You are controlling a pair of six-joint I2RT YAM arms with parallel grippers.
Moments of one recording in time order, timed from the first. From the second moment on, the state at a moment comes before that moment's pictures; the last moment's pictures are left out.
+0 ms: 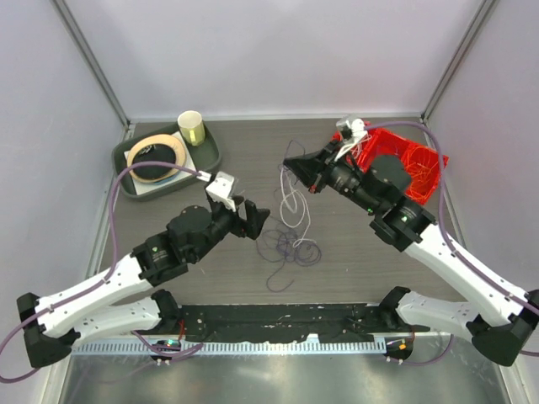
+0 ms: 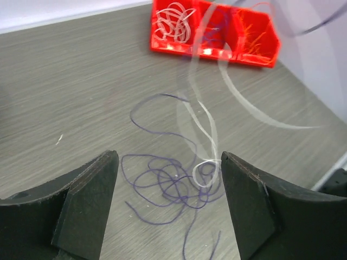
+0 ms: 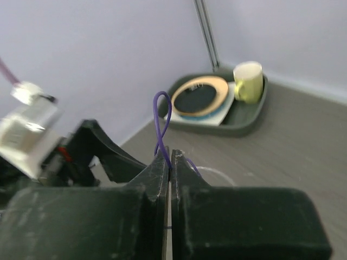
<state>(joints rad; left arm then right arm) -1.03 0.88 0.84 -0.15 -0.40 -0.28 0.74 1.00 1.10 0.08 -0.15 0.35</state>
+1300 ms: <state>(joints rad) -1.03 1.02 0.78 0.27 -0.16 -0.34 0.74 1.04 1.09 0.03 -0.10 0.56</state>
